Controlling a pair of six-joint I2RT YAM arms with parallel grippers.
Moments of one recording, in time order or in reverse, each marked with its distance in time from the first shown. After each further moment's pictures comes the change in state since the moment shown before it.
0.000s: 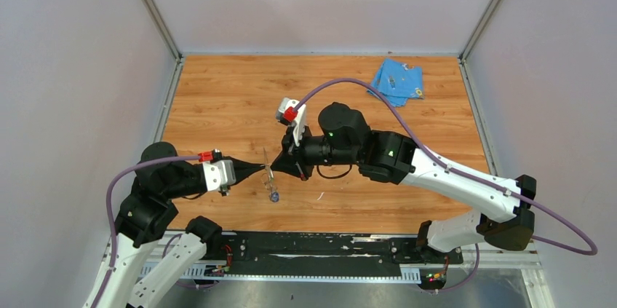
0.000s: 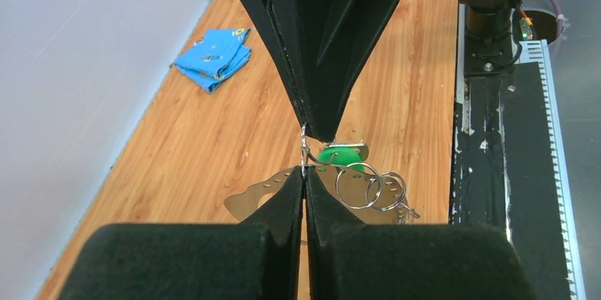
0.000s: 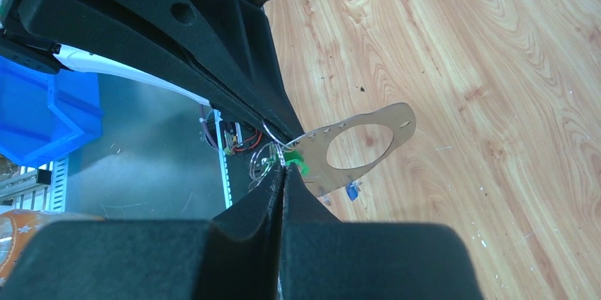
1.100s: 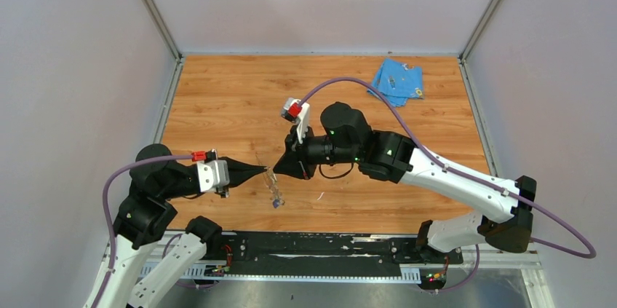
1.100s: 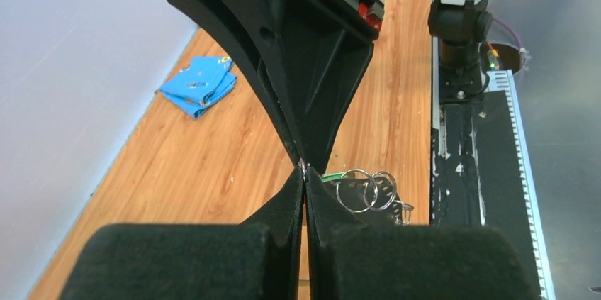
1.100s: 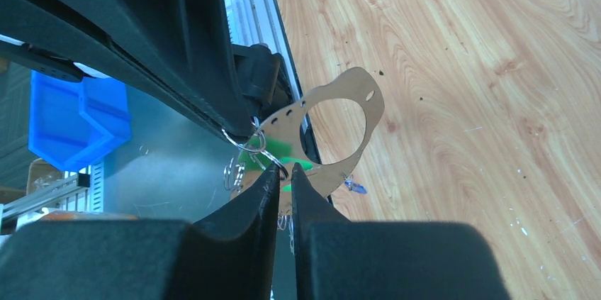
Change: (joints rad) left arm 0.000 -0.009 0.001 0.050 0.059 -0.077; right arm -0.043 -0.017 -0.074 0.038 -0.064 0.107
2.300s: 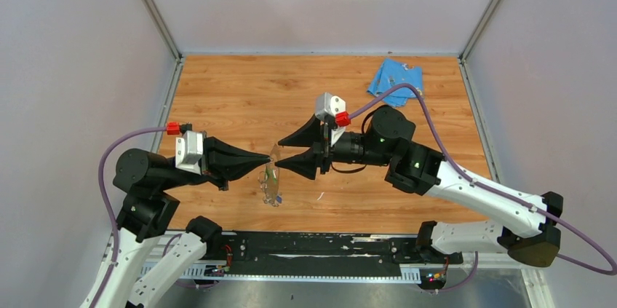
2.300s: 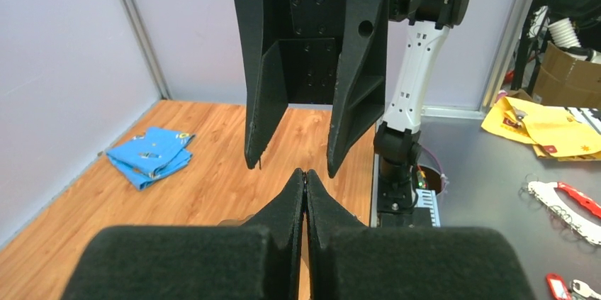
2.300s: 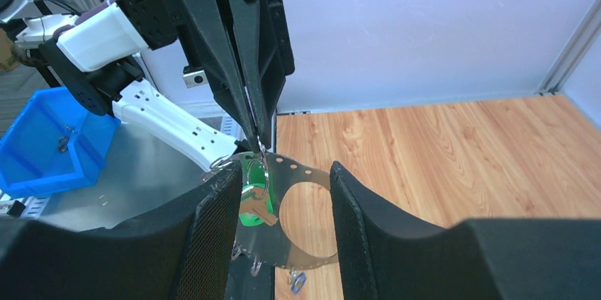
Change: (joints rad) left arm 0.000 0.042 0.001 0.464 0.039 -0.584; right arm -0.009 -0.190 -0.166 0.413 -0.084 -0.217
